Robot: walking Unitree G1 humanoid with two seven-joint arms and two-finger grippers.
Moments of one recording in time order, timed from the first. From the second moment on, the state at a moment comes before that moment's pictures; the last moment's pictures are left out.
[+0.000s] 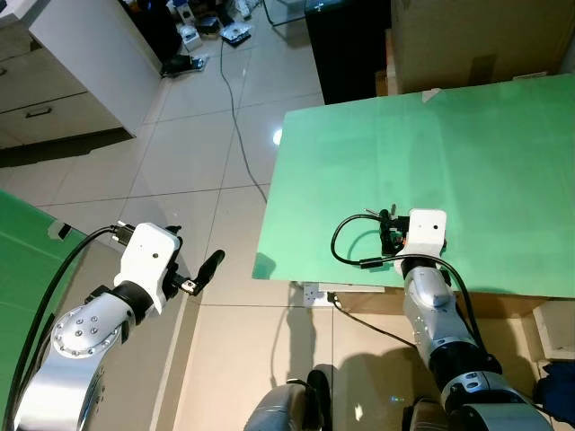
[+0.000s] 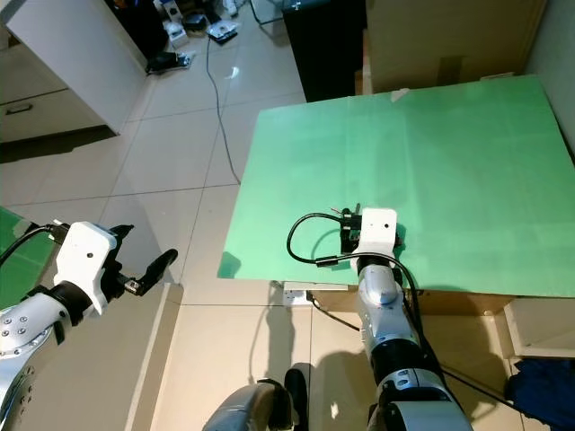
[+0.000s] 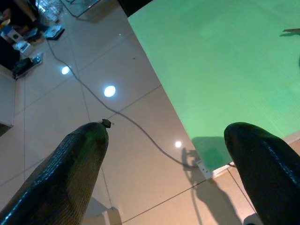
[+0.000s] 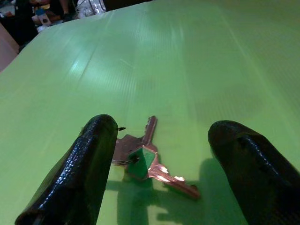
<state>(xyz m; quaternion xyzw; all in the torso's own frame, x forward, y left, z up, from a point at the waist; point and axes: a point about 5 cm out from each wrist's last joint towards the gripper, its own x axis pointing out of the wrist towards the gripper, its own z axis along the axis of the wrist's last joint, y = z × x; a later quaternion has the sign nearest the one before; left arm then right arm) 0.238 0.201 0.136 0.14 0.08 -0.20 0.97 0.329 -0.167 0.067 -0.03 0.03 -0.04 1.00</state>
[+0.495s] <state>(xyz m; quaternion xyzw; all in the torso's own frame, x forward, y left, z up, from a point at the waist) 0.234 0.200 0.135 0.14 0.09 -0.20 0.97 0.343 -0.176 0.071 0.04 0.06 -0.01 1.00</state>
